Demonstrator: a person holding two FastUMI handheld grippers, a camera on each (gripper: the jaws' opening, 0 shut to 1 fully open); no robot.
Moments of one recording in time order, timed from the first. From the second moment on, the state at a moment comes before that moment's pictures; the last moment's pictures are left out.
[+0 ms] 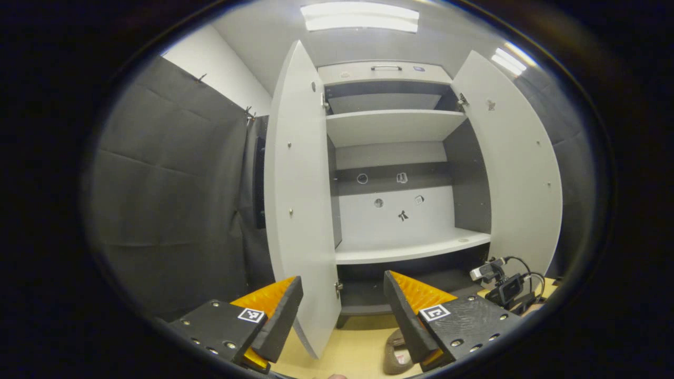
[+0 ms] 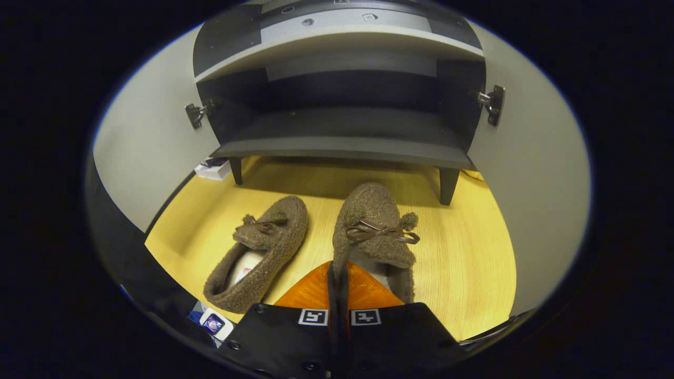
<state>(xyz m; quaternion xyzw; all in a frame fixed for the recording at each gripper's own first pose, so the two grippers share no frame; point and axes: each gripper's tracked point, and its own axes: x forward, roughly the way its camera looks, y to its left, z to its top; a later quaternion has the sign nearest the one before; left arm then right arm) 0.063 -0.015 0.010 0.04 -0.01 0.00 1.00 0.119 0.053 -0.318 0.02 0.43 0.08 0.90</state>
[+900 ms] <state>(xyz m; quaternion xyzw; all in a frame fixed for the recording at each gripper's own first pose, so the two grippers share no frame) 0.075 -0.048 0.017 0.03 -0.03 -0.04 1.00 0.176 0.048 -0.106 0.02 0.25 0.10 0.96</state>
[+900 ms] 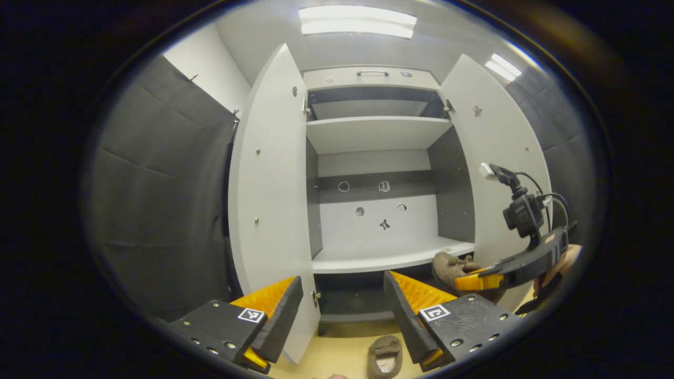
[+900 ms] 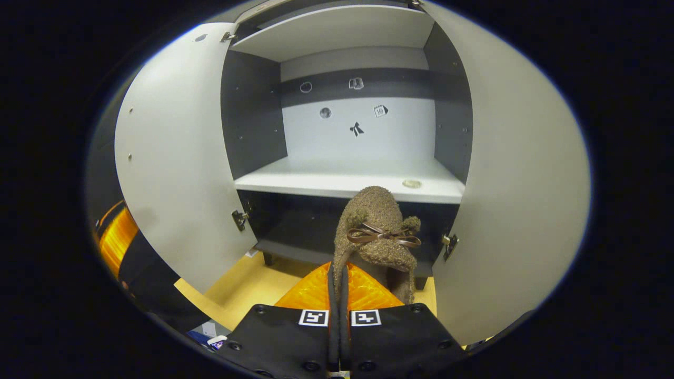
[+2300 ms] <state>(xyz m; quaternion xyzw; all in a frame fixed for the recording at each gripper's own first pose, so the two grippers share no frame) 0.089 -0.016 -0.012 0.03 0.01 0.02 1.00 0.415 0.018 -0.044 -0.02 0.22 0.04 0.98</state>
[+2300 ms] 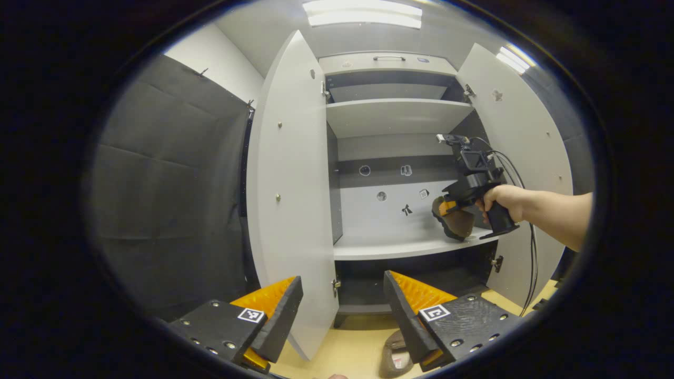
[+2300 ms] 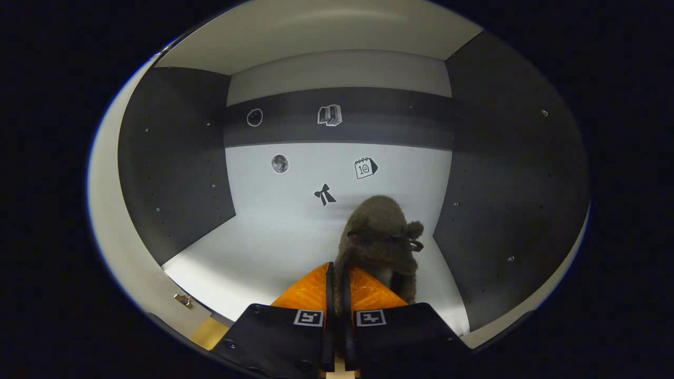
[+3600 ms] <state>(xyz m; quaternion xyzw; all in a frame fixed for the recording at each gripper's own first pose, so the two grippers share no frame) 0.100 -0.084 -0.214 0.04 0.22 -0.14 0.97 0.178 0.007 0.026 -0.04 0.00 0.05 1.00</state>
